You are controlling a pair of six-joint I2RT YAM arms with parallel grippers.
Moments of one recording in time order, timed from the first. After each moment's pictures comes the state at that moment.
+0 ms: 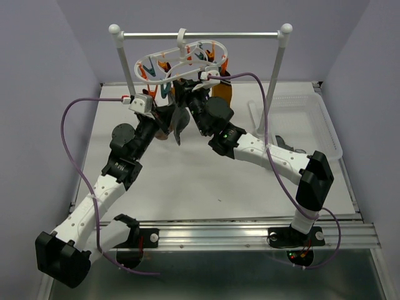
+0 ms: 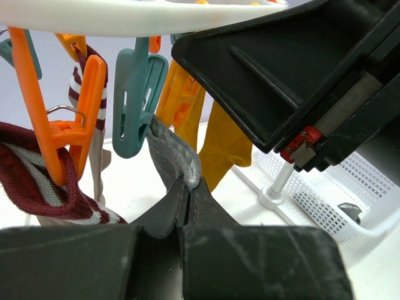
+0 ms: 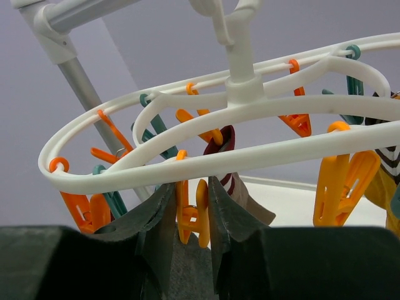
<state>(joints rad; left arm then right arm) -0.44 0.95 0.79 0.35 0.07 -0.23 0.96 1.78 1.59 0.54 0.54 0.14</state>
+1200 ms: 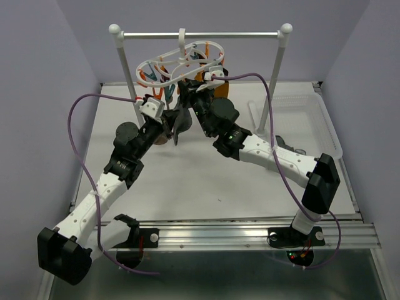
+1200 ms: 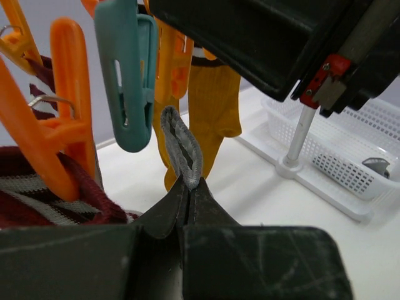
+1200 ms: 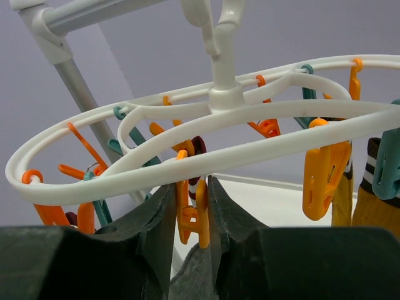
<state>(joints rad) -0.44 0.97 0.78 0.31 0.18 -0.05 0.96 1.72 1.55 0.52 0.53 0.10</state>
